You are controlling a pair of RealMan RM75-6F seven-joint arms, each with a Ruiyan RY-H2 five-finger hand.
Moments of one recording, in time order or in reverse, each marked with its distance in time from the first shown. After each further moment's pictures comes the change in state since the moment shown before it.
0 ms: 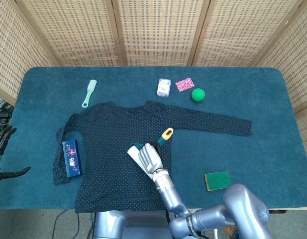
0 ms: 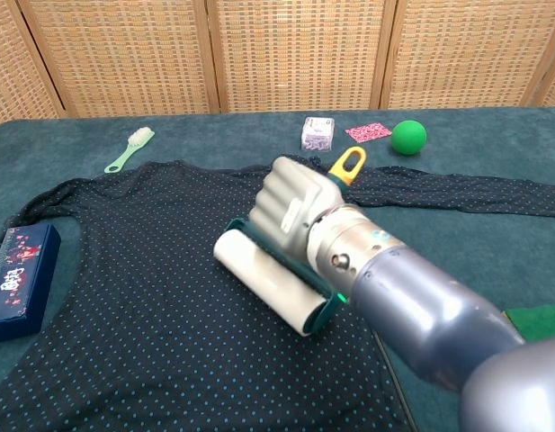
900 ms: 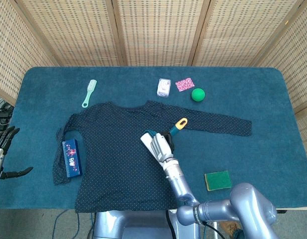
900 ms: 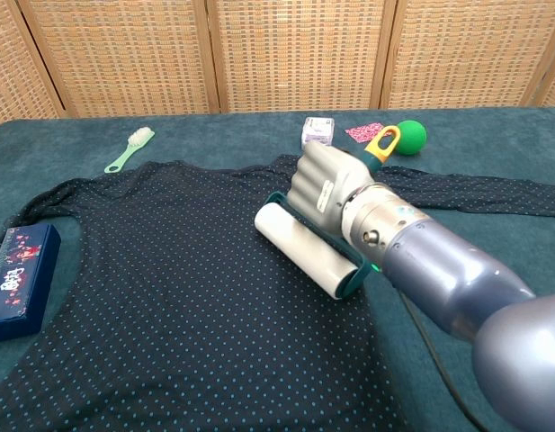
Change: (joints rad) left arm -0.010 -0.011 0.001 -0.009 -0.008 -0.013 0.038; right arm -0.021 0.037 -0.016 0.105 -0.029 -0.057 -0.064
